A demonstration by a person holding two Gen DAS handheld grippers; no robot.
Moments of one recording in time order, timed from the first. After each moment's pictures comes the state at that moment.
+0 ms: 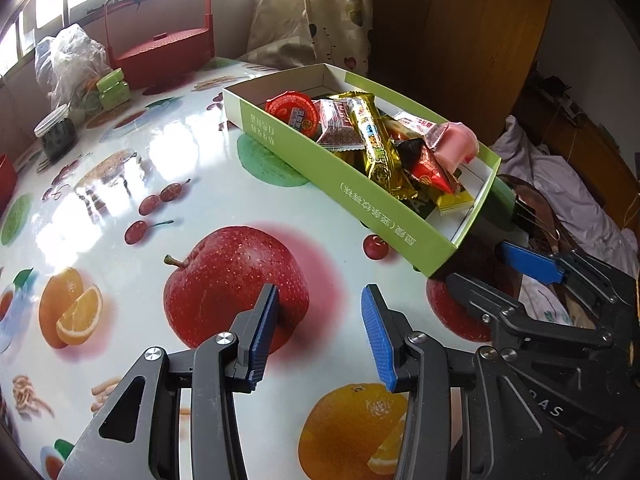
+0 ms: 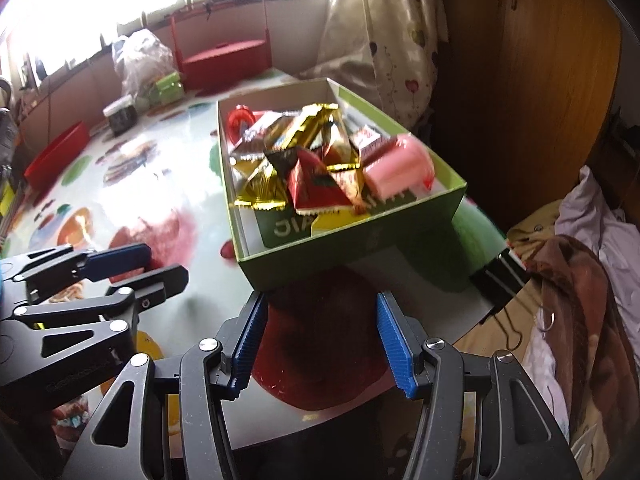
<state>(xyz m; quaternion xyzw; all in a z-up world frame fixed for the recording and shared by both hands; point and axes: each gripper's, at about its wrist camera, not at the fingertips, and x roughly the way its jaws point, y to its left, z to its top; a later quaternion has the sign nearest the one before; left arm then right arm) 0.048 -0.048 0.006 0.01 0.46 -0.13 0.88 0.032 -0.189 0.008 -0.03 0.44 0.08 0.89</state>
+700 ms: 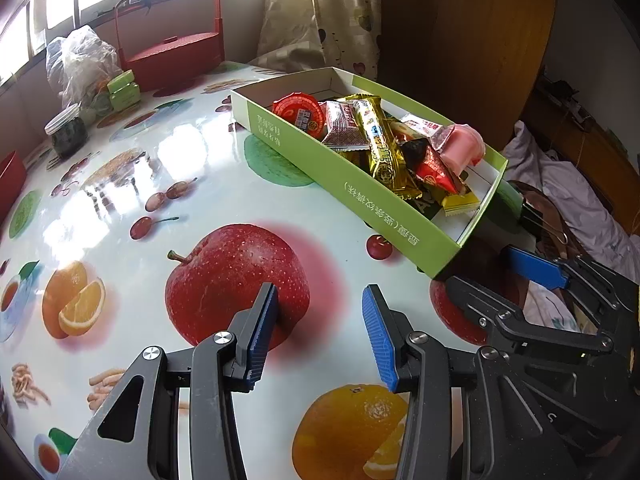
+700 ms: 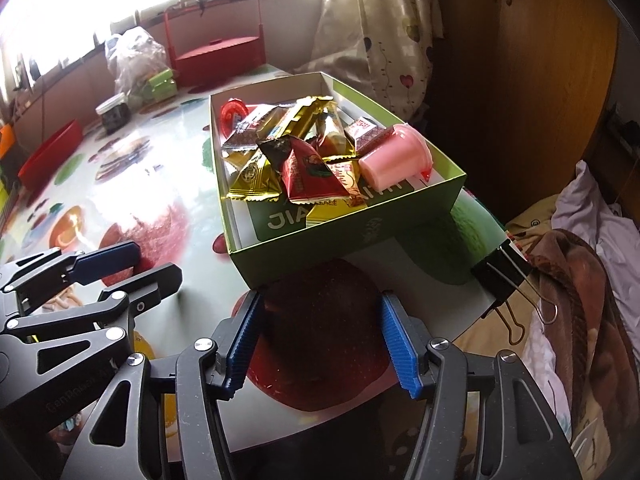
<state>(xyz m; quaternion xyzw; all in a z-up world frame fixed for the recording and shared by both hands) 0.043 -0.050 0.004 0.01 0.44 -0.11 0.89 0.033 -0.188 0.004 -0.03 0.44 0.07 0.89</state>
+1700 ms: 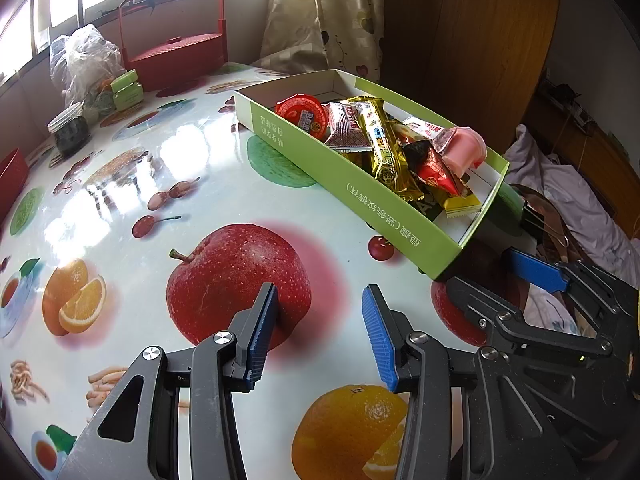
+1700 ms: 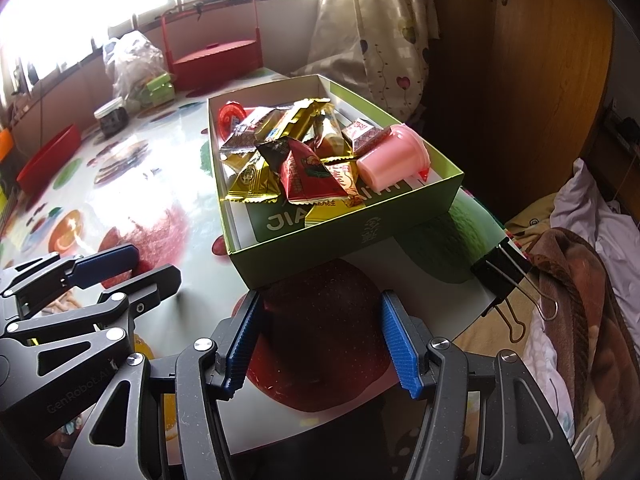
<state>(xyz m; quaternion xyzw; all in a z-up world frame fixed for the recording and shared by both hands) 0.042 -0.050 0.004 0.01 0.44 -0.11 0.89 0.033 -0.191 0.005 -0.03 0.44 0.07 0.90</state>
